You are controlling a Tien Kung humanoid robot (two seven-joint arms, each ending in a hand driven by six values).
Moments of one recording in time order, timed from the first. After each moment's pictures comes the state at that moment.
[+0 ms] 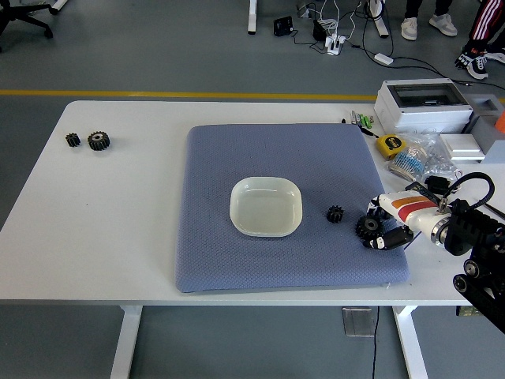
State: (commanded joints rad) left arm -0.14 0.00 -1.41 -0.18 1.53 0.15 0.17; right arm 0.60 -0.40 0.71 1.01 -2.02 -0.02 0.00
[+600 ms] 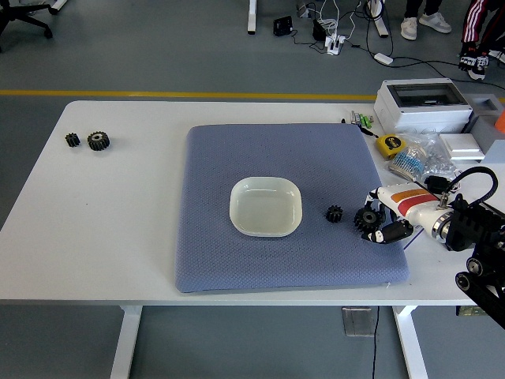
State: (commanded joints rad) left arm -0.14 0.01 -1.43 -0.18 1.54 0.15 0.17; right arm 0.60 -0.43 0.74 1.10 -2.02 -0.02 -0.01
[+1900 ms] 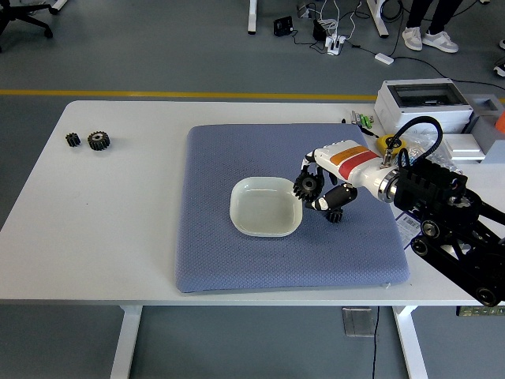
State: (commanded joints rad) left arm -0.16 0.02 -1.45 -0.18 1.55 0.15 0.17; right arm 0.86 -0.32 0.56 1.18 -1.94 0.02 -0.04
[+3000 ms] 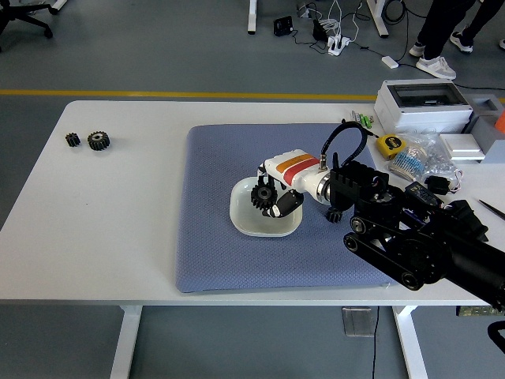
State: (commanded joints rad) left arm -0.20 0.03 -1.43 -0.18 1.56 0.16 0.18; right arm 1.00 -0.08 0.37 0.91 -1.86 -0.01 -0.10
